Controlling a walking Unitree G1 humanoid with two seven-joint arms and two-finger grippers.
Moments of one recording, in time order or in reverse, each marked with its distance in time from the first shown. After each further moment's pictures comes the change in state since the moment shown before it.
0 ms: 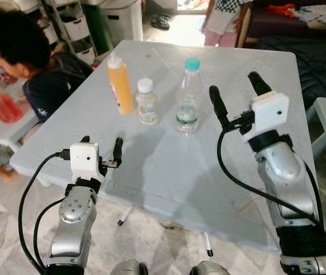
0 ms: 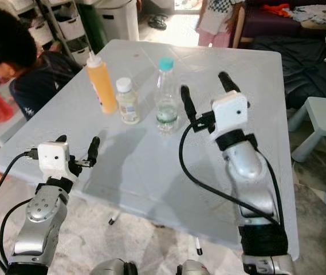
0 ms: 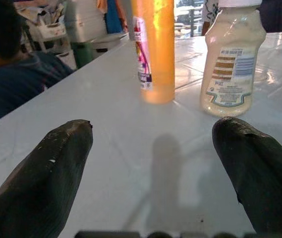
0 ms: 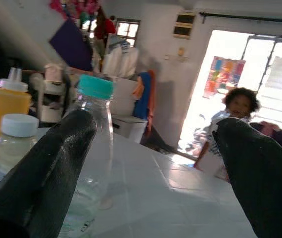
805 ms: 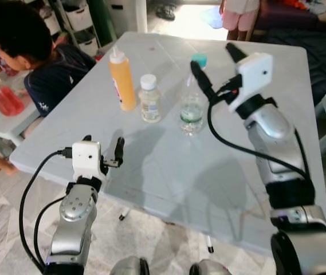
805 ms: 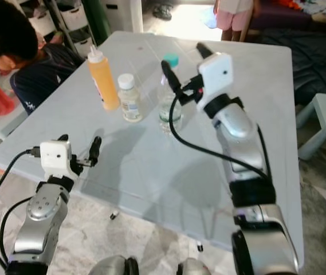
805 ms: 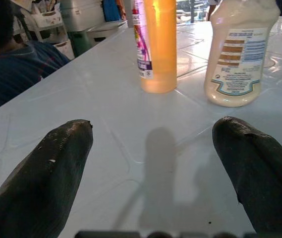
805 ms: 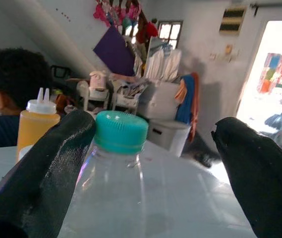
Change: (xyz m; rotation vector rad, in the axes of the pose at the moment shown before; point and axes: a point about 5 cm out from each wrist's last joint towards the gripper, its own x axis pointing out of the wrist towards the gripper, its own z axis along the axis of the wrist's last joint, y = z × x) left arm 0.002 -0.002 0.002 0.017 0.013 -0.019; right arm 0.066 0.002 0.011 0.096 -0.030 0.179
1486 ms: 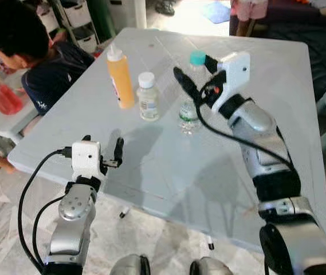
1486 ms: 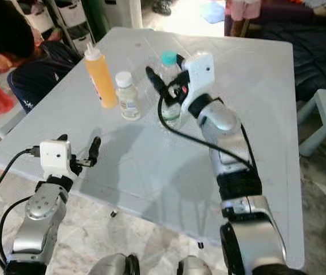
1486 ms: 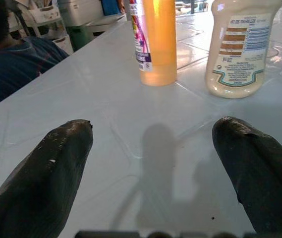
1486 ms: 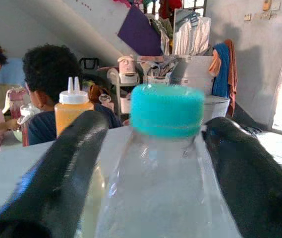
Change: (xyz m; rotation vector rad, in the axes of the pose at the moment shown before) left arm 0.000 0.000 0.000 0.014 0.008 -0.006; right arm 0.018 0.014 -0.002 0.167 0.074 0.077
